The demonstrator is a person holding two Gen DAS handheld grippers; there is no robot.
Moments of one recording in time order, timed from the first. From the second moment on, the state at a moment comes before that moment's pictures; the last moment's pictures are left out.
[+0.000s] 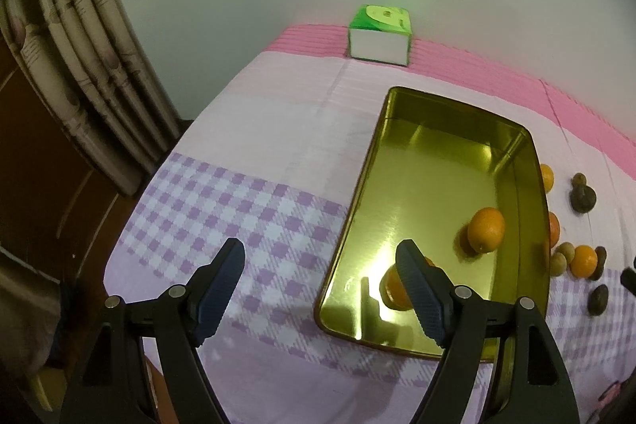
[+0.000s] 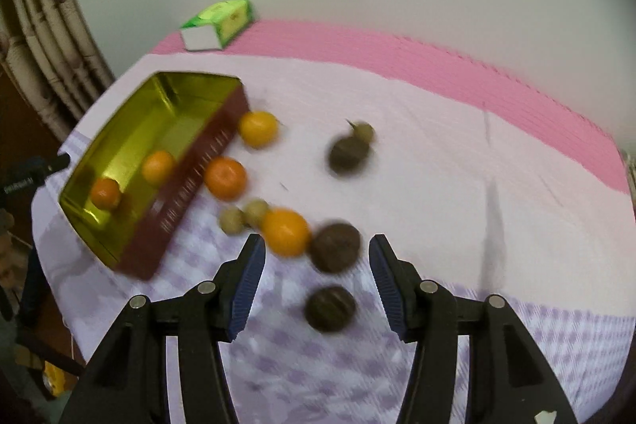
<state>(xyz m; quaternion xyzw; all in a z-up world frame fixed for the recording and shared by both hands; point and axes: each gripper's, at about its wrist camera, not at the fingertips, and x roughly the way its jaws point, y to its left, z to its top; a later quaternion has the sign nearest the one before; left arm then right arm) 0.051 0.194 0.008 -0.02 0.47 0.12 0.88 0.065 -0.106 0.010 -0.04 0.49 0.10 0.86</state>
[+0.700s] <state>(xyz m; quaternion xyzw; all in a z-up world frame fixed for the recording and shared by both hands) 0.052 0.173 0.000 0.02 0.48 0.09 0.87 0.051 -0.103 -0.047 -0.01 0.53 0.10 0.84</state>
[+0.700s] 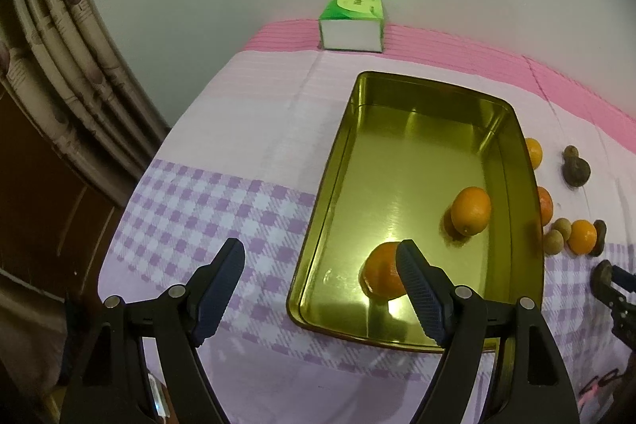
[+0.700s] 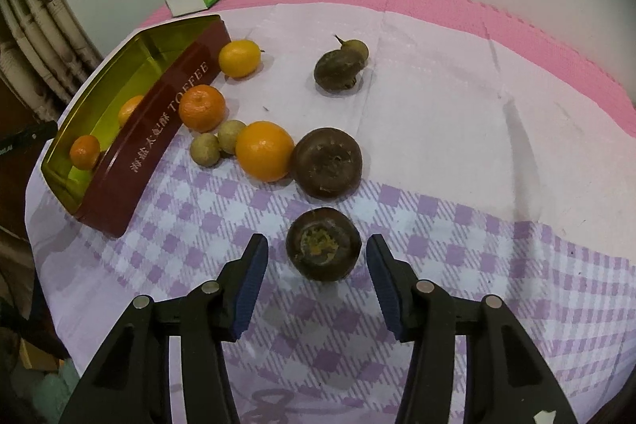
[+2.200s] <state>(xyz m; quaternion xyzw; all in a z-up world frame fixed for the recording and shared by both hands) 0.062 -0.023 0.003 0.07 0.50 -0.12 0.85 0.059 -0.137 -0.056 0.02 0.52 0.06 0.85</state>
